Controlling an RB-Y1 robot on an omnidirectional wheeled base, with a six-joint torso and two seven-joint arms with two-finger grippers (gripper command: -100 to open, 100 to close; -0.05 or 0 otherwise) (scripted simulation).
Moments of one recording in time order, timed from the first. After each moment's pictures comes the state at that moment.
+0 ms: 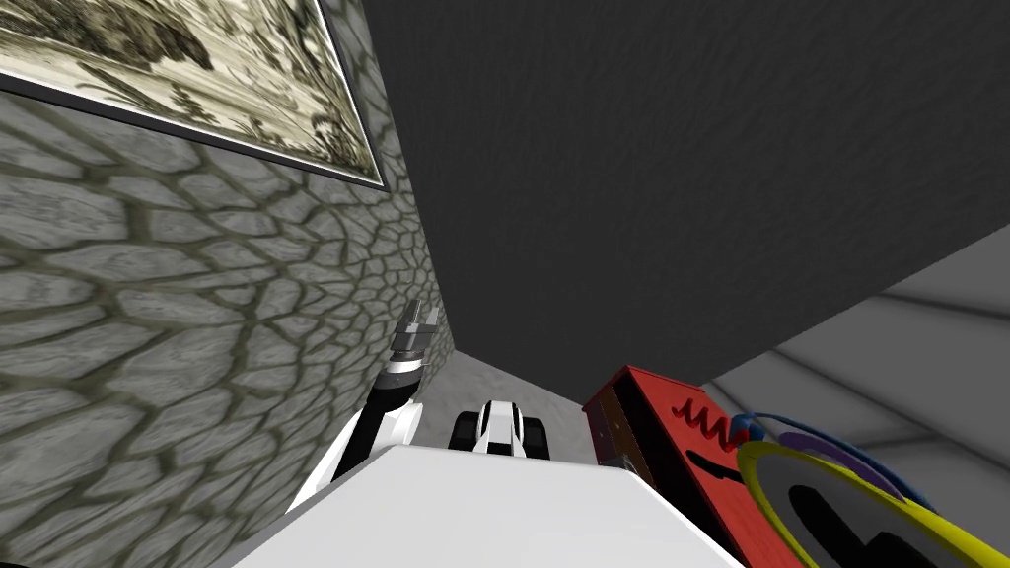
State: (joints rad) left arm 0.54 0.04 -0.02 -2.21 -0.10 -0.55 0.17; right arm 0.29 -0.40 0.31 -0.94 0.94 0.44 0.69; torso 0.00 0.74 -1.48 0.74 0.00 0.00
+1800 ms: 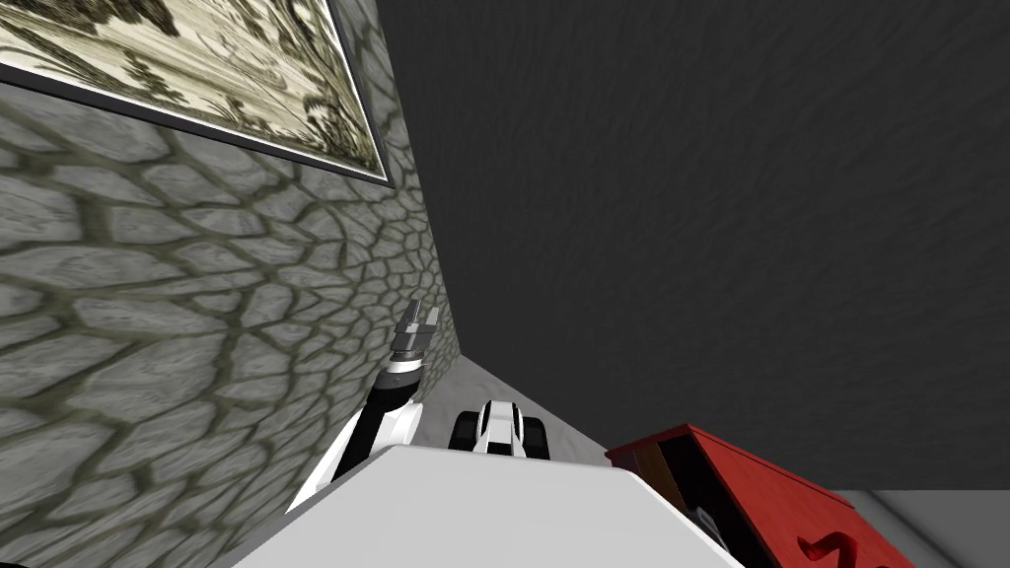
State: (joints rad) left arm 0.54 0.04 -0.02 -2.21 -0.10 -0.55 0.17; right arm 0.25 -0.49 0.39 -0.59 1.15 0.66 0.80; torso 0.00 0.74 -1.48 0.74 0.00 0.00
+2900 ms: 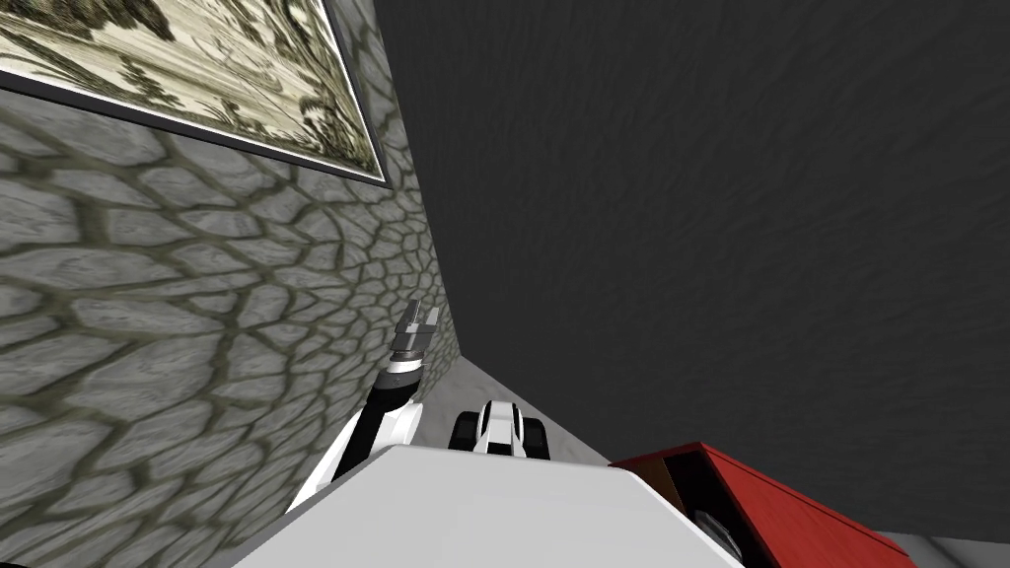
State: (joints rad) left arm 0.54 0.04 -0.02 -2.21 -0.10 -0.55 0.17; right arm 0.23 -0.50 0.40 -0.55 1.17 0.70 0.82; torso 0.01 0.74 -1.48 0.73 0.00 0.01
